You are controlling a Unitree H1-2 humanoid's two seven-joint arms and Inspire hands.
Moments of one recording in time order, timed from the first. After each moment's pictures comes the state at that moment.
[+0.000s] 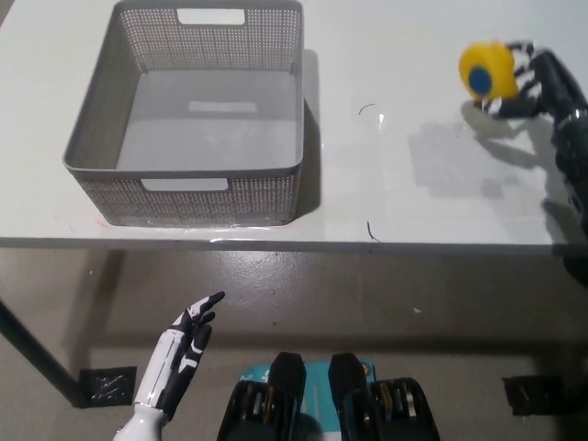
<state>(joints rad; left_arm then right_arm) -0.05 0.09 -0.06 0.27 0.11 -0.44 -0.05 -1.22 -0.32 0.17 1.41 -0.34 -0.22 -0.13</state>
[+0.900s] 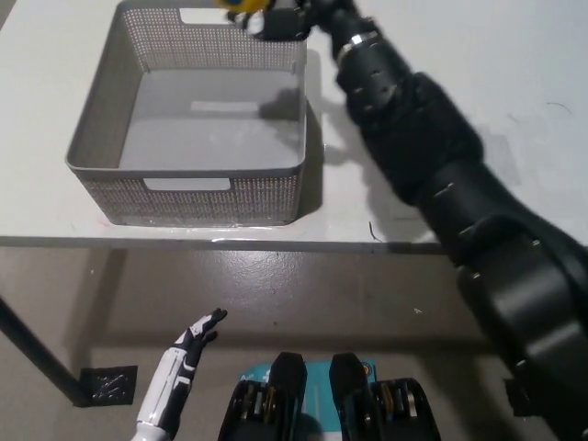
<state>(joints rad) 0.00 0.09 -0.09 0.27 0.10 -0.44 -0.05 -1.34 0.05 0.24 1.19 -0.35 -0.27 -0.16</state>
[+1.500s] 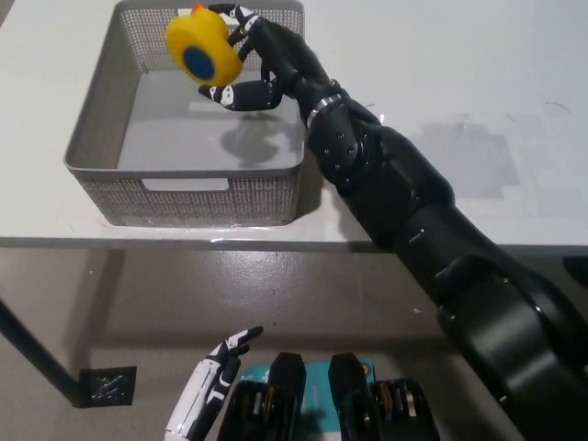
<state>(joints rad) 0.01 0.09 -0.17 0.27 0.15 -0.44 -0.05 -1.26 0.08 0.34 1.20 -0.42 -0.25 -0.17</state>
